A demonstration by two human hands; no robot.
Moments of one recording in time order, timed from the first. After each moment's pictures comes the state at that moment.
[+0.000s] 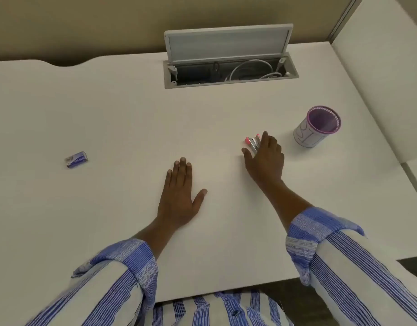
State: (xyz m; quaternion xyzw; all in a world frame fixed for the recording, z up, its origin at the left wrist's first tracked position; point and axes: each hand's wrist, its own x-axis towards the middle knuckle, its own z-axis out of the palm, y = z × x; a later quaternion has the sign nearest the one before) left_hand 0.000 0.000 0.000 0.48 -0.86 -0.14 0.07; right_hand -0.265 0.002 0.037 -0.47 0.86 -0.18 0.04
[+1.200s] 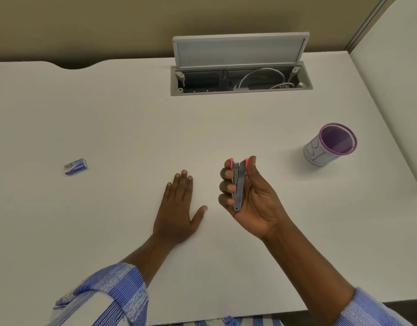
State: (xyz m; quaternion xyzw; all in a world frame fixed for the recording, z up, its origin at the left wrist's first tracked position) left_hand 0.001 -0.002 0.001 0.49 -0.86 -0.14 0.05; right_hand -0.202 0.036 0.137 -0.05 0.21 -0.56 0.80
